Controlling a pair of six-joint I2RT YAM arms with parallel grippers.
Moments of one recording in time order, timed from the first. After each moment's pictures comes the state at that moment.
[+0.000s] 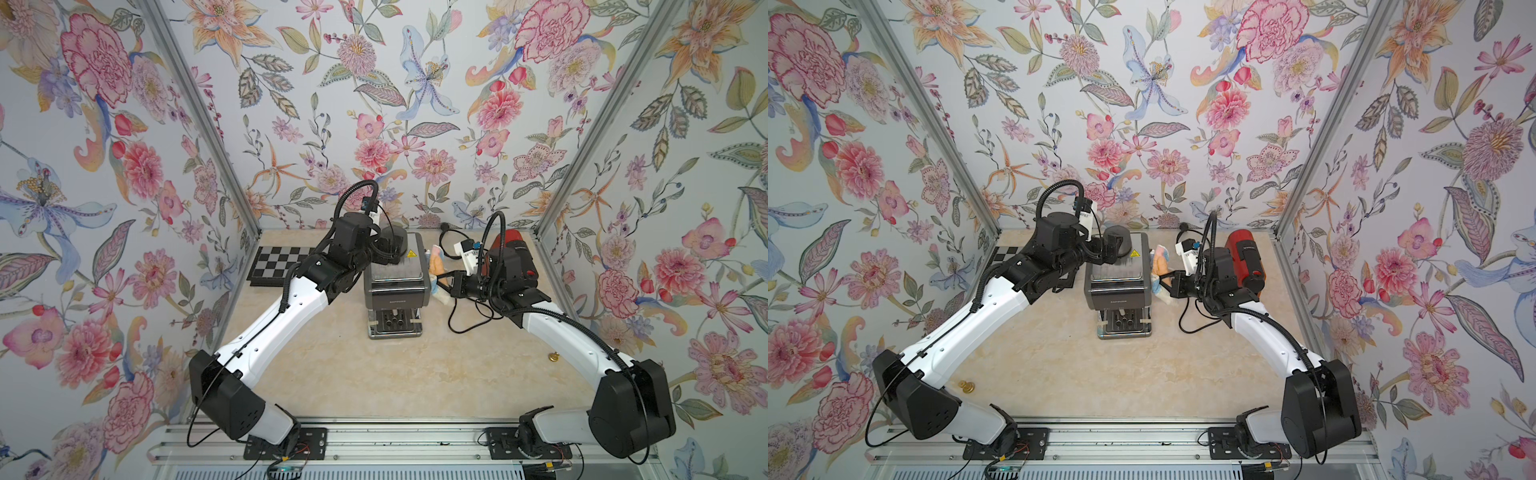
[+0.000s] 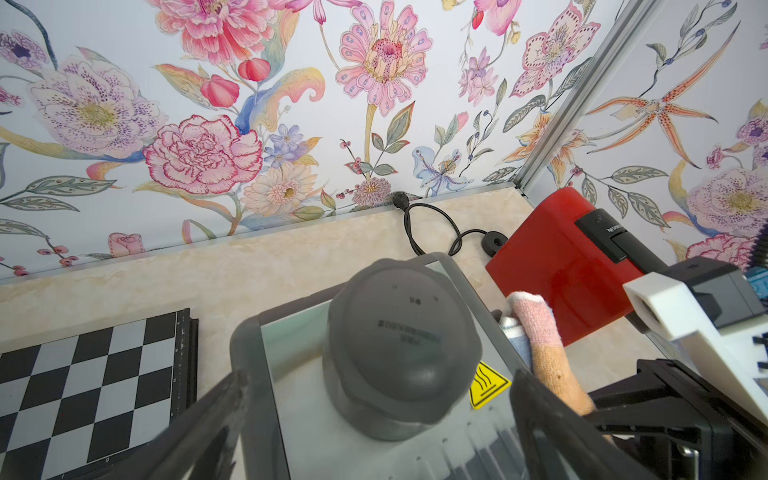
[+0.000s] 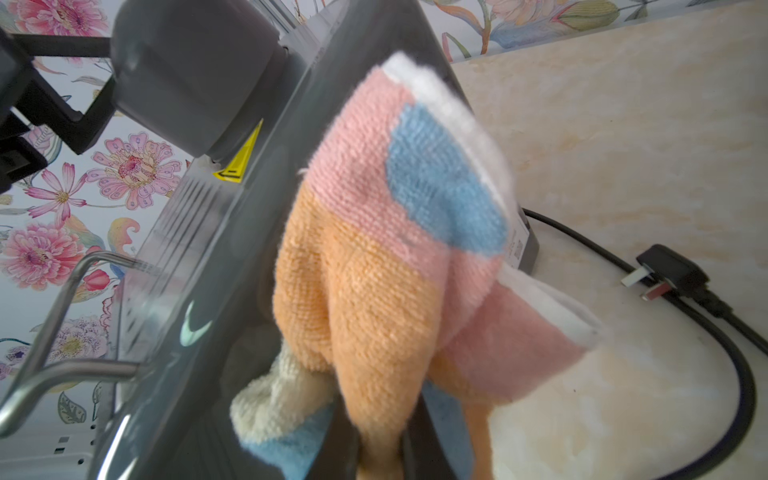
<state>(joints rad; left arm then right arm) -0.60 1.52 1.56 -0.43 -0.12 -0.23 0.36 1.36 0.98 -0.12 -0.62 0.41</state>
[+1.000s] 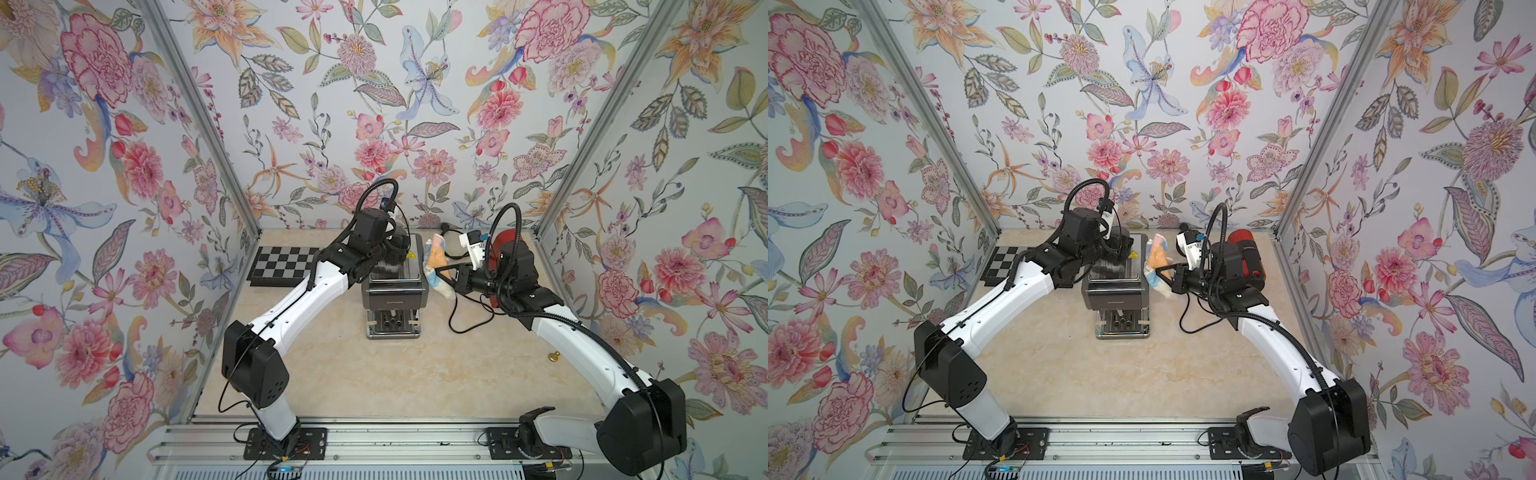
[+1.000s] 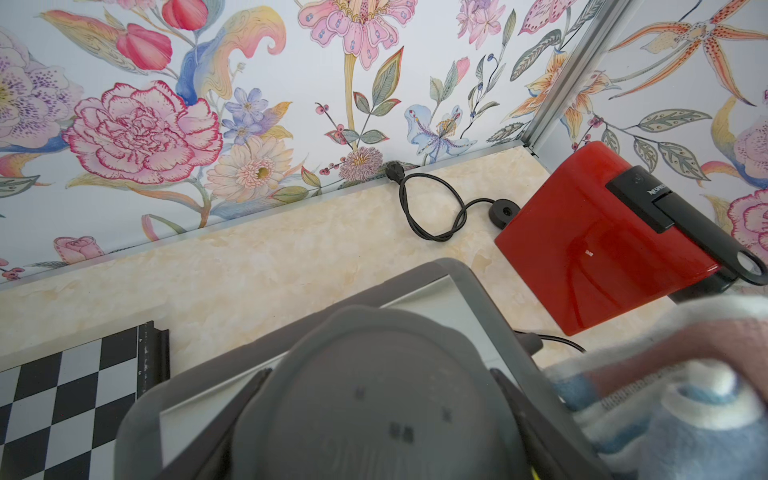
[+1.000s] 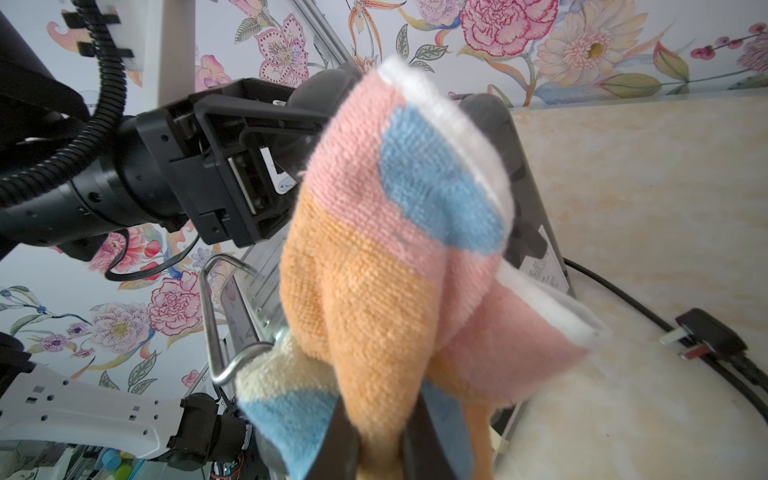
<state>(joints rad) -0.60 1.70 1.64 -0.44 -0.07 -0.16 0.36 1.29 1.03 -0.11 -0.68 0.41</state>
